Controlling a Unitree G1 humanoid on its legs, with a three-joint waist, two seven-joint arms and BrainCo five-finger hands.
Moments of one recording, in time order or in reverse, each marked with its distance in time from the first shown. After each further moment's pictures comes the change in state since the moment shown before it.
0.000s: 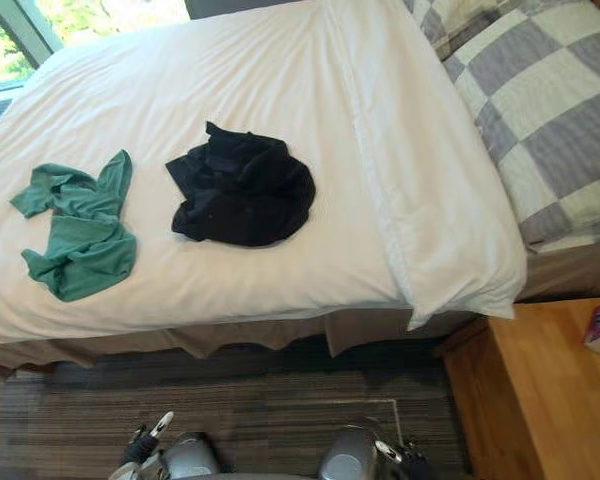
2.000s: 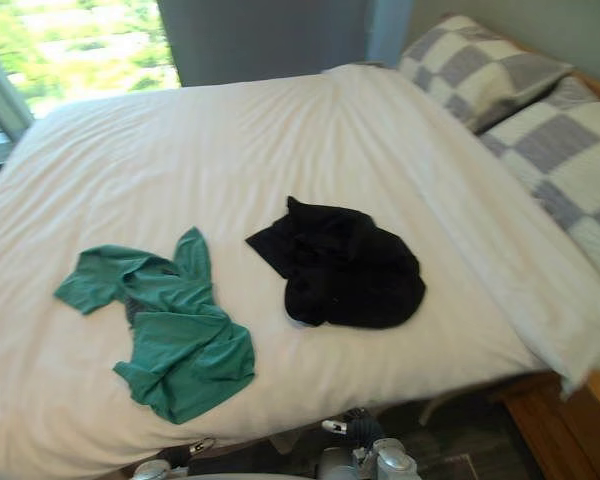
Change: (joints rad) left arm -0.118 -0.023 -0.192 0.109 0.351 0.249 0.017; right arm -0.188 0.041 0.399 0.108 -0.033 -0.107 -0.061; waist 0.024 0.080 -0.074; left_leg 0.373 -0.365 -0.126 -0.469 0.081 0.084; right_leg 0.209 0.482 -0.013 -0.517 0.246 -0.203
